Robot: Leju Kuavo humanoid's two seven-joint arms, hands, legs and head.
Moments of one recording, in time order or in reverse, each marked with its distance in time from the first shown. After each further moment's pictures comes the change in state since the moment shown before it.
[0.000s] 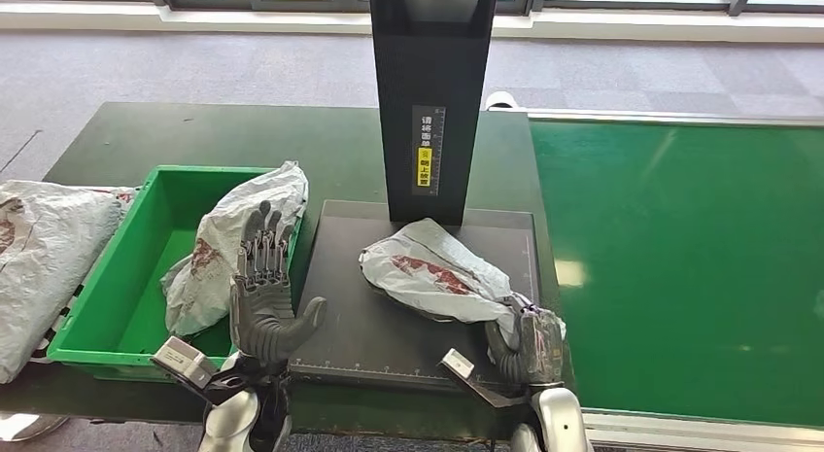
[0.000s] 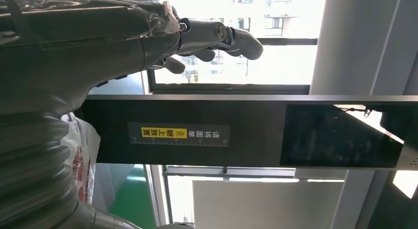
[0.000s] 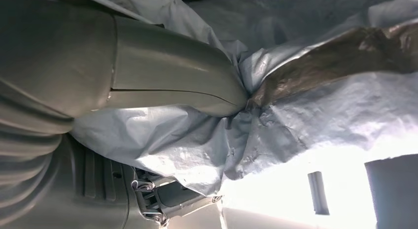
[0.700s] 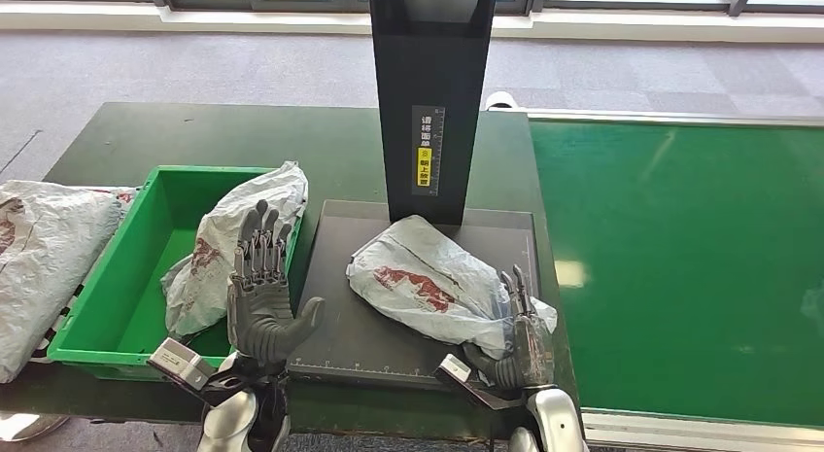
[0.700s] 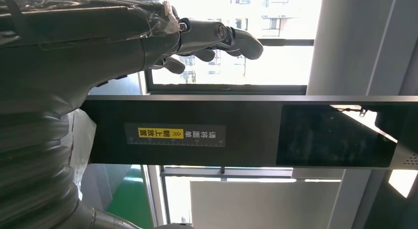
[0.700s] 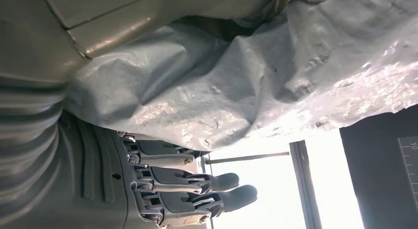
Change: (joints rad) left arm 0.003 0.000 0.000 -0.011 0.001 -0.001 0.000; right arm -0.019 -0.034 0.060 0.079 -0.096 0.046 -0.025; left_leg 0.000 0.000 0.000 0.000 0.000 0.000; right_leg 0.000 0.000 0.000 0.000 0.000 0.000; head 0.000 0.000
